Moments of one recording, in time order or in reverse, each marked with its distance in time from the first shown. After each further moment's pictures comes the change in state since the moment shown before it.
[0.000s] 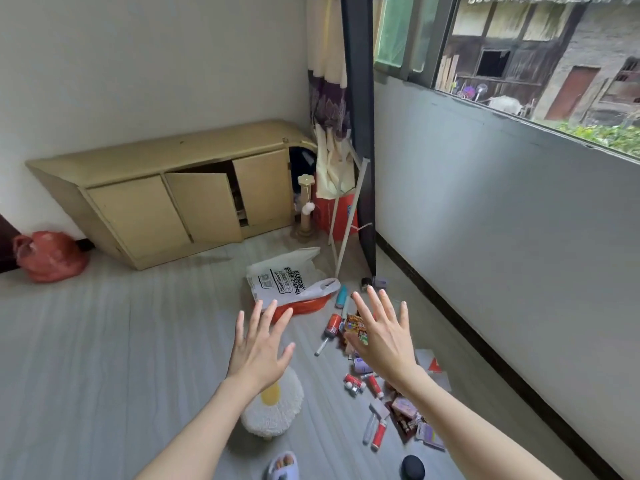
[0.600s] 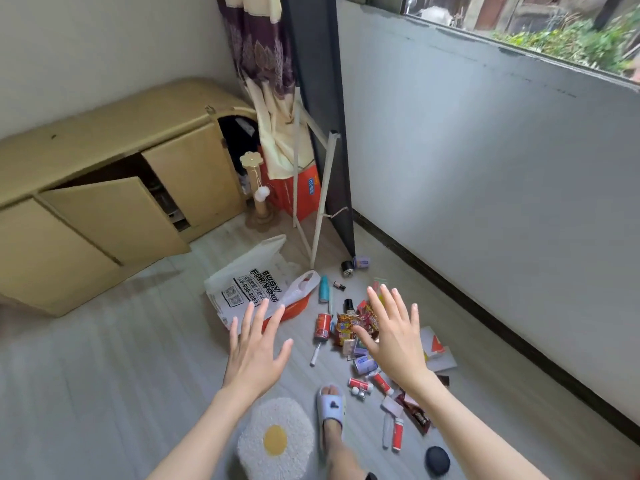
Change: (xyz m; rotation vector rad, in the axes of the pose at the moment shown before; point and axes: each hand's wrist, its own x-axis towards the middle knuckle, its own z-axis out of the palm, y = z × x) left_hand 0.267 -0.065 0.063 -0.226 -0.103 0.156; right_hand 0.211 0.039 0.077 0.134 0.043 0.354
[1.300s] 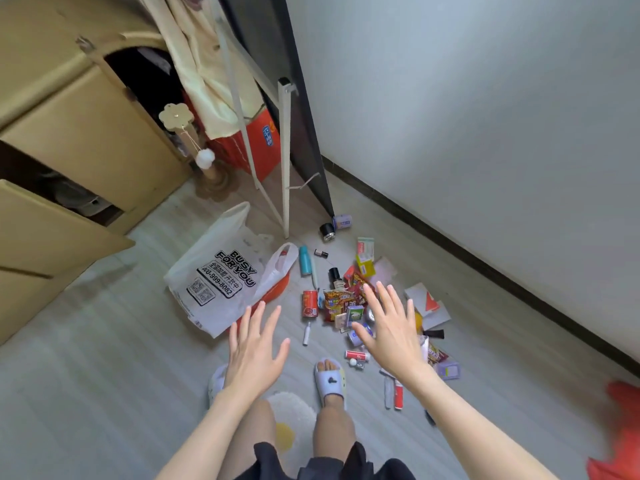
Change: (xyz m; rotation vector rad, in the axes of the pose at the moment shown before) left_hand 0.177 -0.009 0.072 -0.046 -0.339 0.005; right_hand 0.133 0.057 0.077 0.050 -0.296 0.253
